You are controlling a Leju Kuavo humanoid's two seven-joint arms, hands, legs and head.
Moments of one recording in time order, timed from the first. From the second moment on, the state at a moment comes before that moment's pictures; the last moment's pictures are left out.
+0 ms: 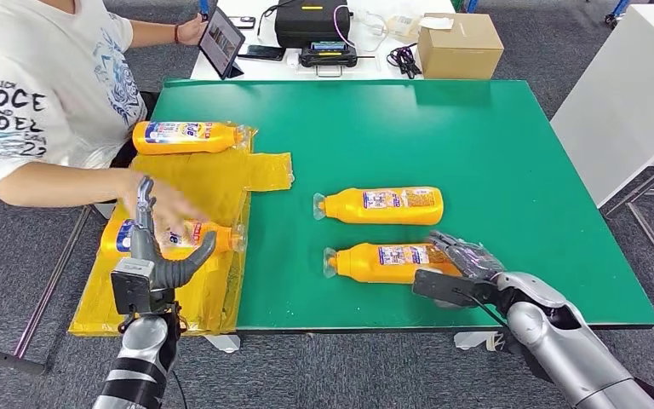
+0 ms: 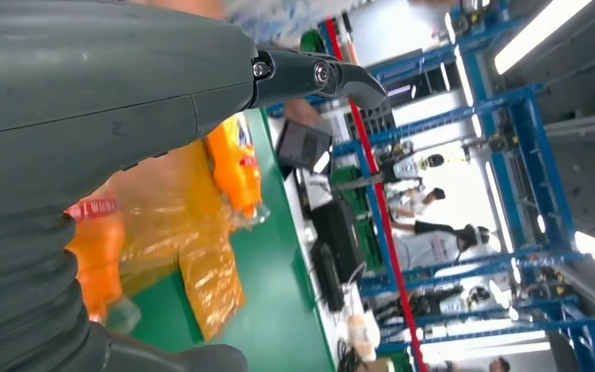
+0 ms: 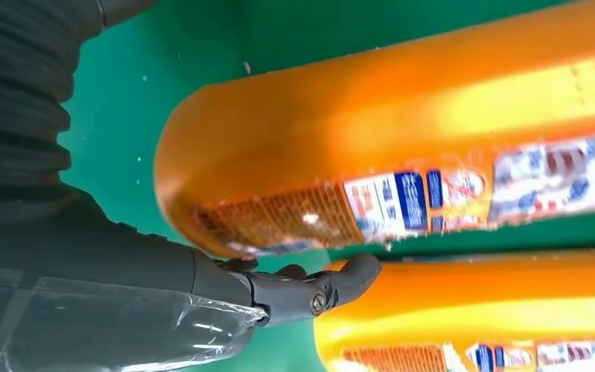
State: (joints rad) left arm -0.23 -0.21 -0.02 -1.16 -0.21 0.39 -0.68; right arm -0.31 -0.51 0.58 -1.30 0.49 0.28 -0.11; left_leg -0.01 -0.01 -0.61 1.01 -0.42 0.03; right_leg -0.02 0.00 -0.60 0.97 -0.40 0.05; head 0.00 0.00
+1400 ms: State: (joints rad) left arm -0.25 -0.24 -0.05 -1.03 -0.20 0.32 -0.68; right arm -0.20 -0.30 0.49 -1.19 0.62 -0.01 -0.19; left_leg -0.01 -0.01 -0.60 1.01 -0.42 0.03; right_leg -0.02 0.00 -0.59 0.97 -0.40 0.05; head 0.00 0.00
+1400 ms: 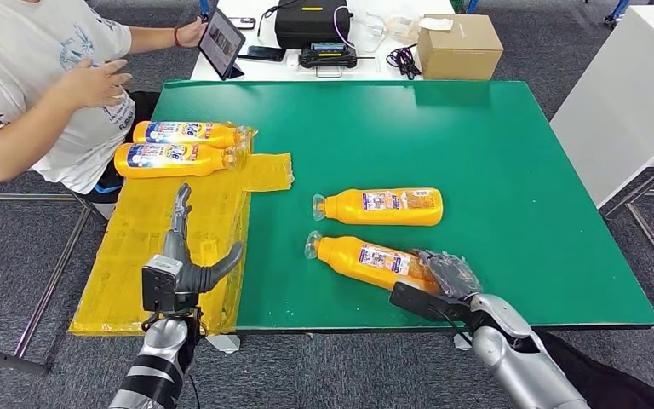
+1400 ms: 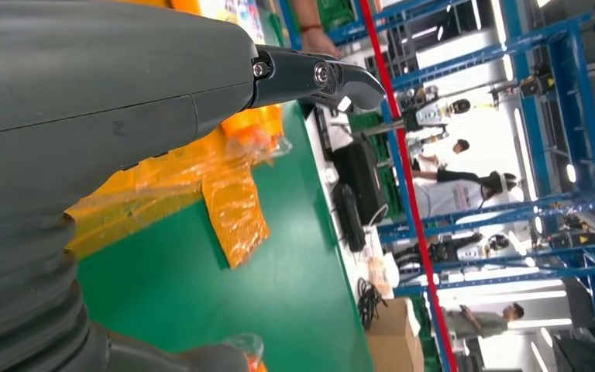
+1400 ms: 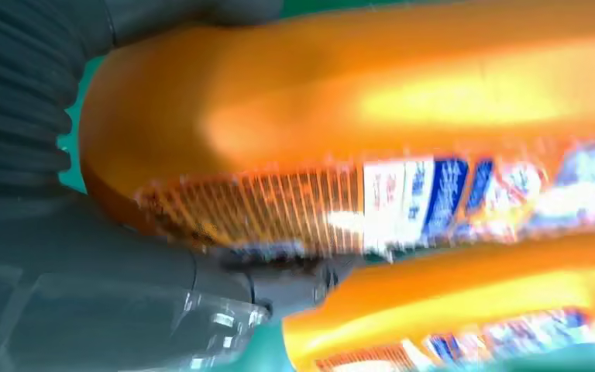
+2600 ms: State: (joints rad) left arm -0.13 -0.27 -0.10 -1.12 0.29 -0.30 -0.40; right arm 0.03 0.14 0.28 -1.43 0.56 -0.28 -0.58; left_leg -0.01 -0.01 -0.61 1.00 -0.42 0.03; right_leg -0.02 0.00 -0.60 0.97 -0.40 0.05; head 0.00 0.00
